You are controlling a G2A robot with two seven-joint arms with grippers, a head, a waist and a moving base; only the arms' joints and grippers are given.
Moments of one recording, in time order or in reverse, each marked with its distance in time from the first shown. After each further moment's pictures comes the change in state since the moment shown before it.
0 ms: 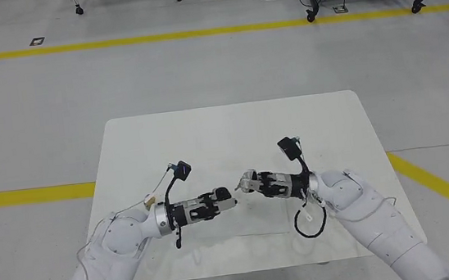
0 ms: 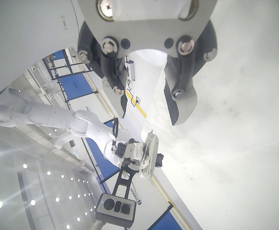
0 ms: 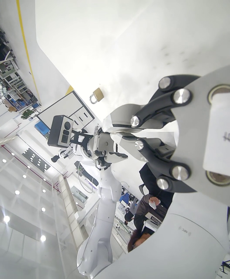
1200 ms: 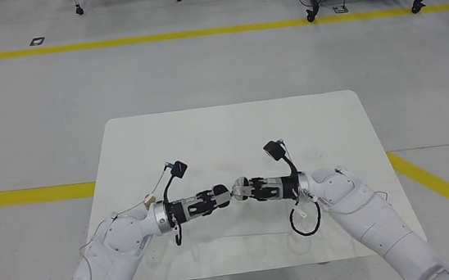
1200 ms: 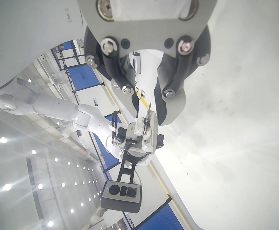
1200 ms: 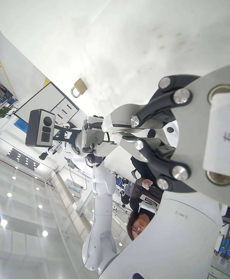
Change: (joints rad) left arm -0.030 0.003 0.034 0.075 -0.062 -0.001 0.032; right arm 0.084 -0.020 -0.120 0.075 0.165 0.083 0.158
